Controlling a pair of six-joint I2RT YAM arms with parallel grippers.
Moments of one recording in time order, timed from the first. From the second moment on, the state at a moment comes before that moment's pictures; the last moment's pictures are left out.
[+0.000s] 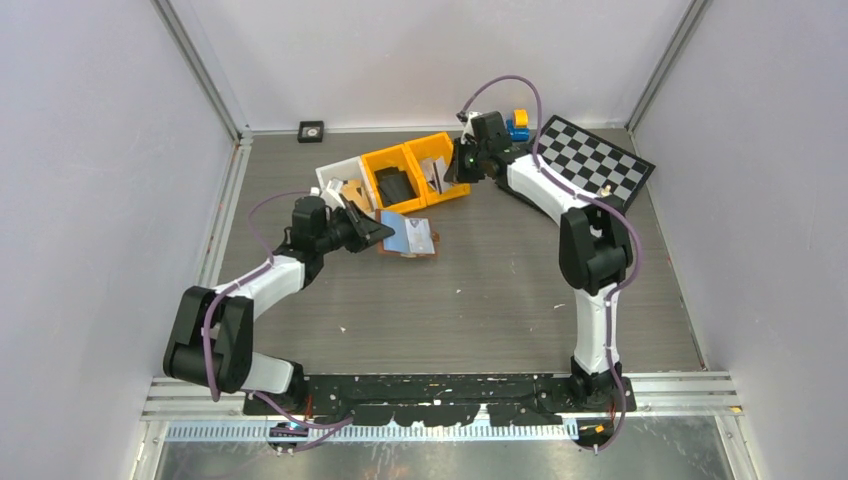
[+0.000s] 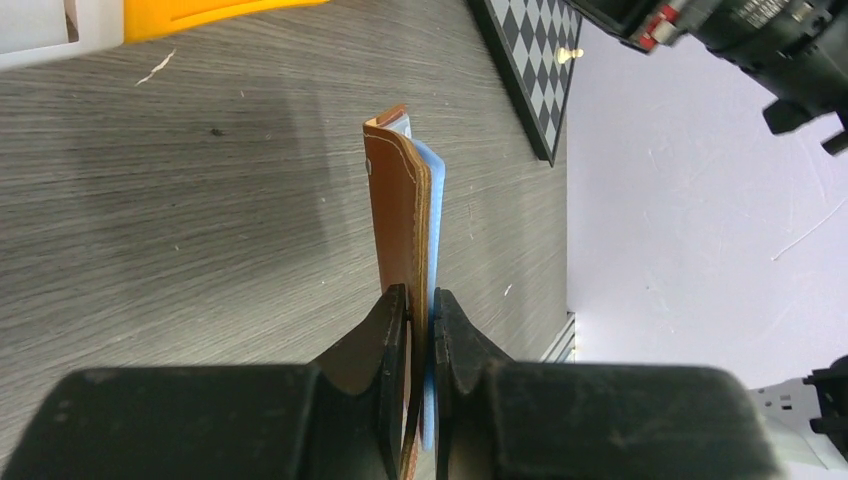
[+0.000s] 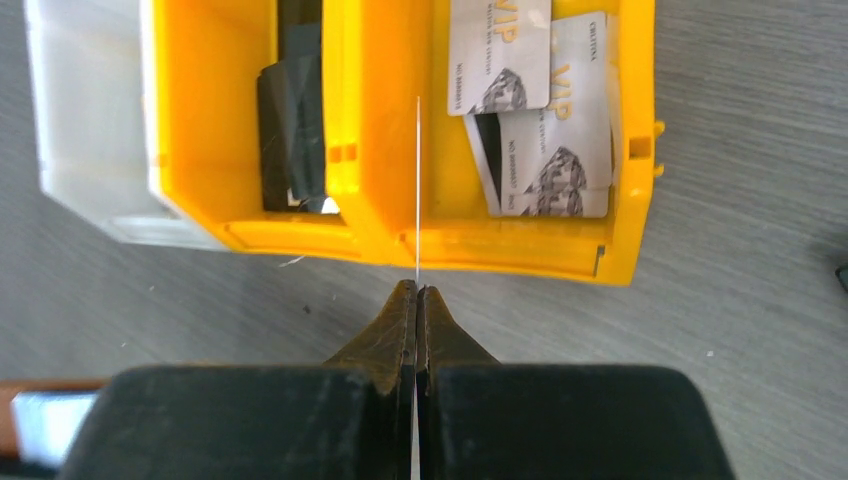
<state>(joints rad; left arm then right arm) -0.24 1.39 0.65 0.31 0.54 -0.89 0.41 2.04 1.69 -0.34 -0.25 0.32</state>
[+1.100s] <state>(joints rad) -0.29 1.44 0.64 0.35 0.55 -0.94 0.40 1.89 1.51 -0.40 -0.13 0.42</state>
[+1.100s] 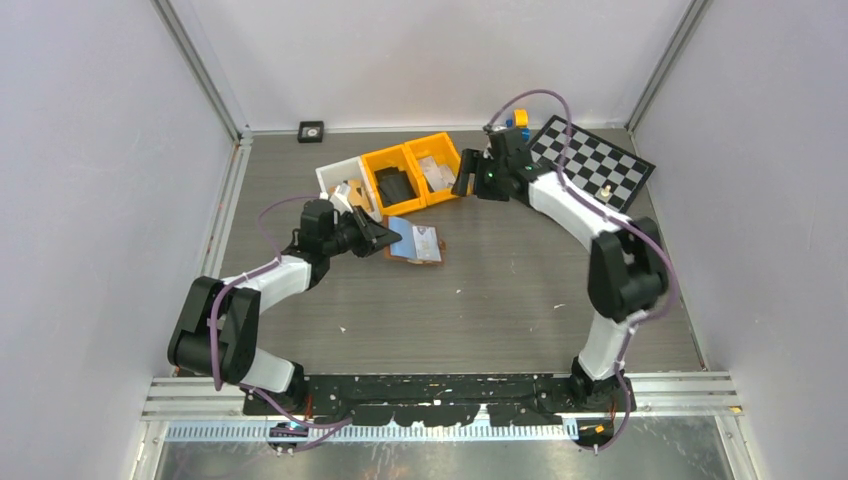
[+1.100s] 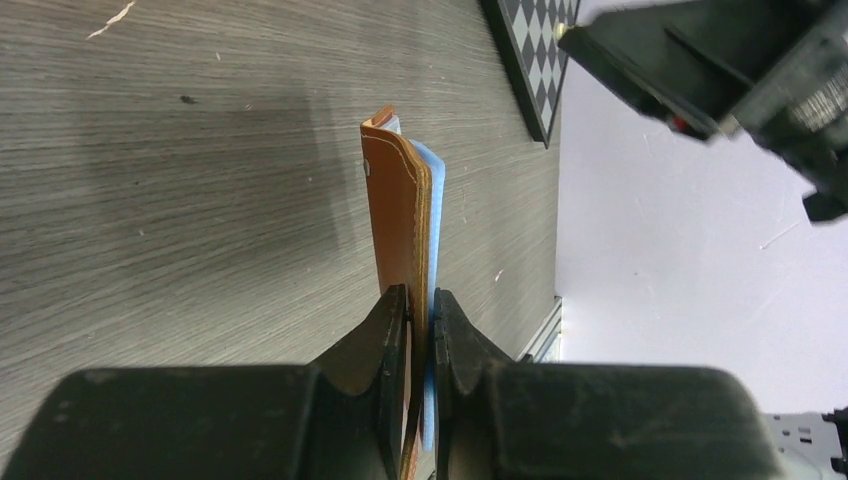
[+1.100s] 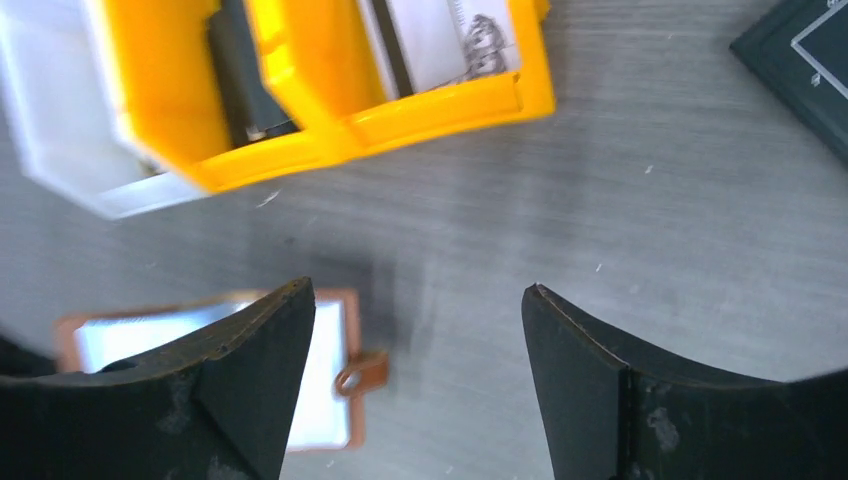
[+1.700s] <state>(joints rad) -0.28 1.60 0.62 0.84 0.74 -1.16 0.49 1.40 0.74 0.12 -0.18 0.63</state>
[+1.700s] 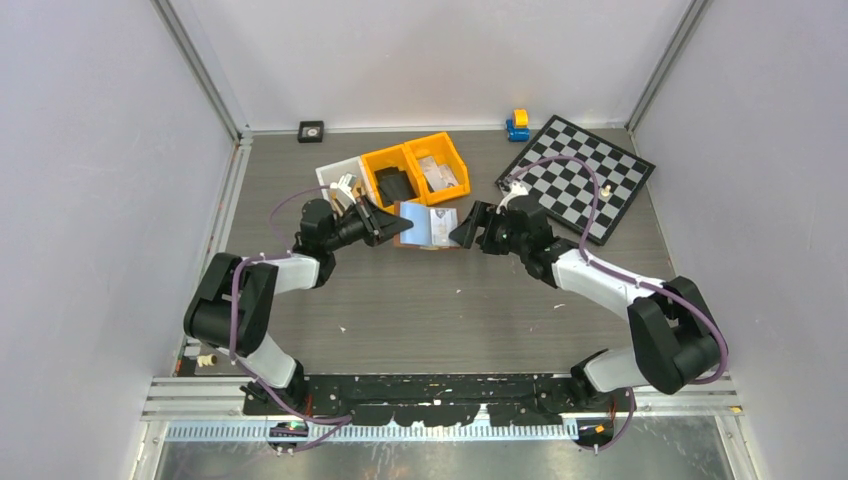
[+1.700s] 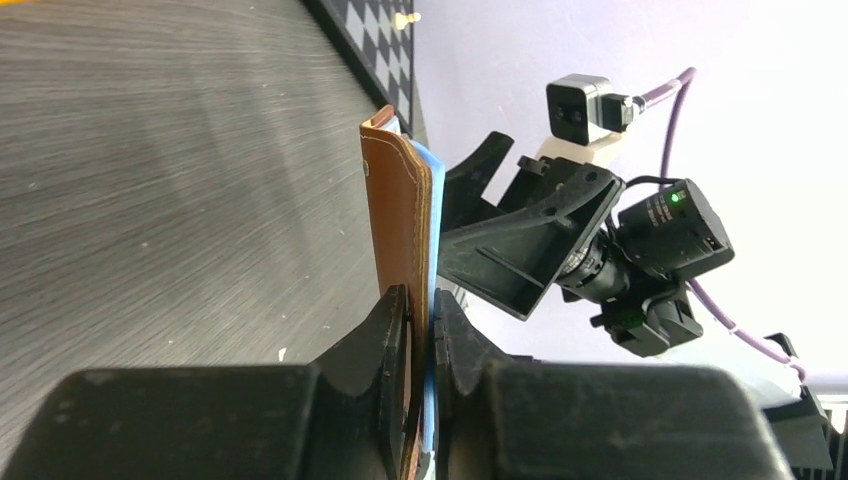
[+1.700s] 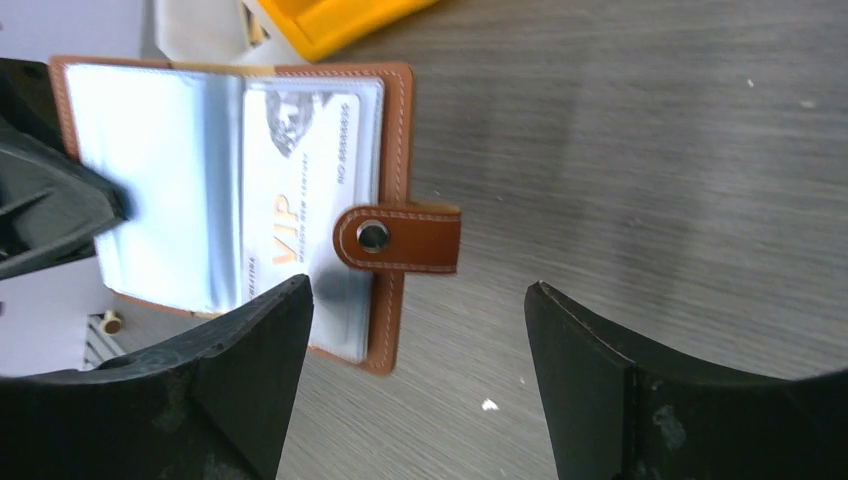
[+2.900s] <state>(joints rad) -0.28 1.76 0.62 1.08 0.81 -1.31 0.43 1.35 0.60 0.56 -0.40 0.85</state>
